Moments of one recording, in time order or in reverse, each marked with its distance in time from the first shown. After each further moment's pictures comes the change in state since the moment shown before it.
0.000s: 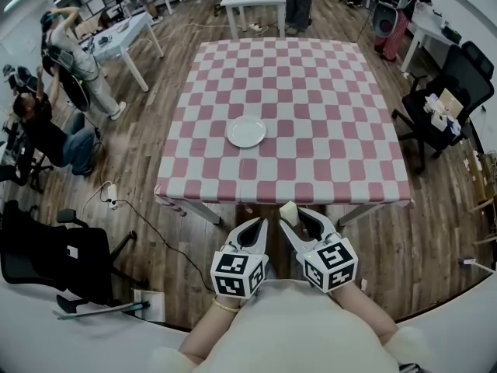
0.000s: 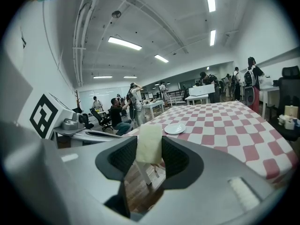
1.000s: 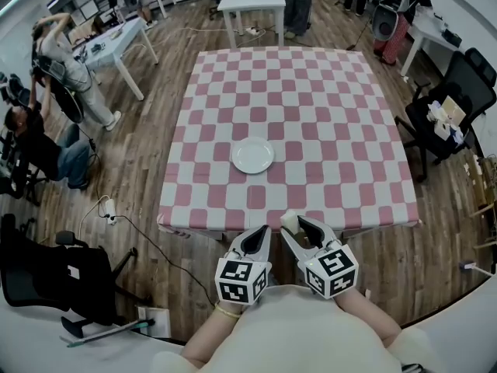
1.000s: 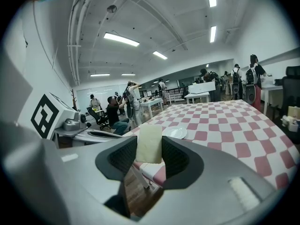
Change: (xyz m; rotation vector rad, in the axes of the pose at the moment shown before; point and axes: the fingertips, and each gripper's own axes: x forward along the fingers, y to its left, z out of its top) left arm 0.059 0.065 0.041 0.002 0.036 -0.036; right arm 0.086 -0.029 0.034 0.011 0.033 -0.010
